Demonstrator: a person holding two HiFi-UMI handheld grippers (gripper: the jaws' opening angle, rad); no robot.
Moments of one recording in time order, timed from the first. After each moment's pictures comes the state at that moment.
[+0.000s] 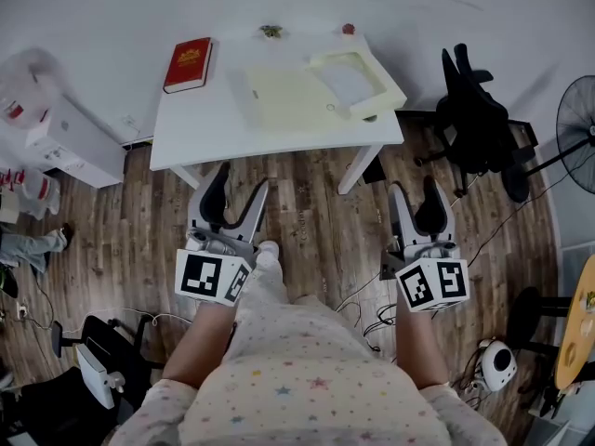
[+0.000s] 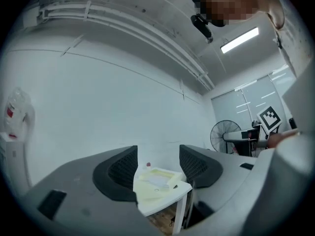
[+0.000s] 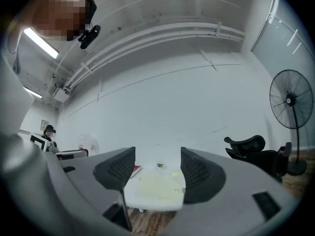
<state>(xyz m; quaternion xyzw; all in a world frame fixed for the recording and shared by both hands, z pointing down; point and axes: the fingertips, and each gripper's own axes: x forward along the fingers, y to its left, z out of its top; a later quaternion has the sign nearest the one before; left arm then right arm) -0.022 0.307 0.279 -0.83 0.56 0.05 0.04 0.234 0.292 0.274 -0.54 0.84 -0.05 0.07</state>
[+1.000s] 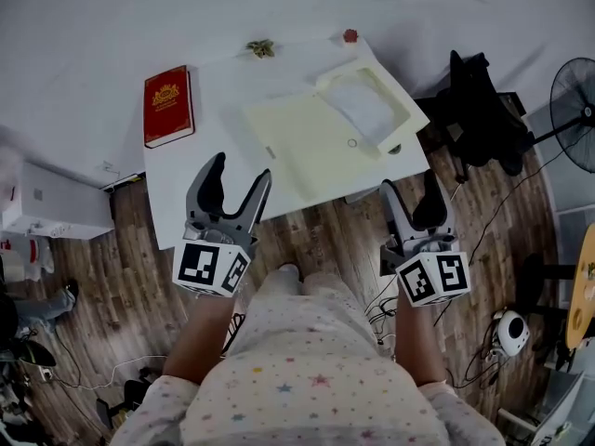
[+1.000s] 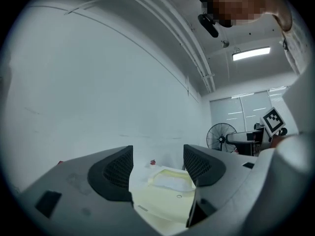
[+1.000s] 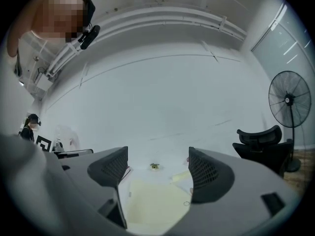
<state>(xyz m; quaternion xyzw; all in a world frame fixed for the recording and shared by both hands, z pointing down) -0.141 0.059 0.313 -0.87 0.48 0.06 -0.03 0.109 0.098 0.297 -0.60 0.79 -0.07 0.03</state>
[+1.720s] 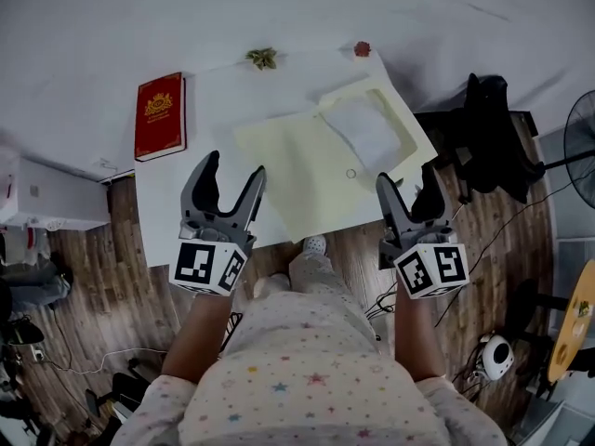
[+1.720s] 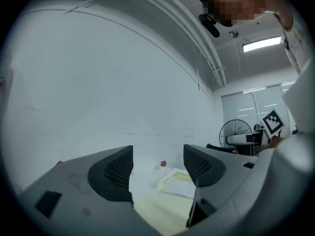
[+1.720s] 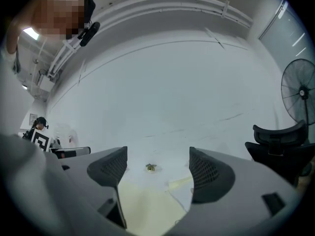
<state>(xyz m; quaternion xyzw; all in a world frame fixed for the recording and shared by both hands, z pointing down) -0.121 -0.035 0.326 -0.84 0.53 0.05 -0.04 0.137 -0.026 0.316 -0.57 0.82 -0.08 0.01</state>
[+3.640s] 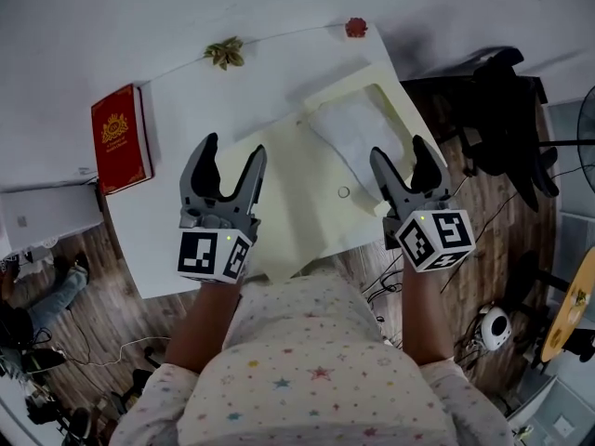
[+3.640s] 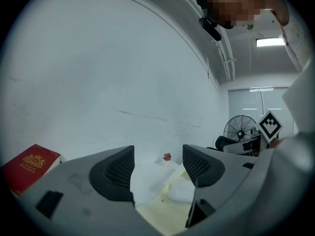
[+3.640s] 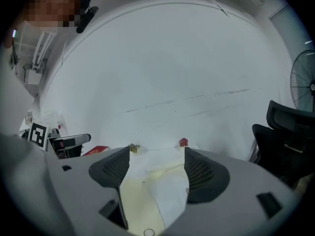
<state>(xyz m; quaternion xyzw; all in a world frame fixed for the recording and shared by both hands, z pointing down) -0.070 -0.197 0.397 -0.84 0.52 0.02 -0.11 0.173 -0.187 0.411 -0.56 0.80 -0.17 -0.10</state>
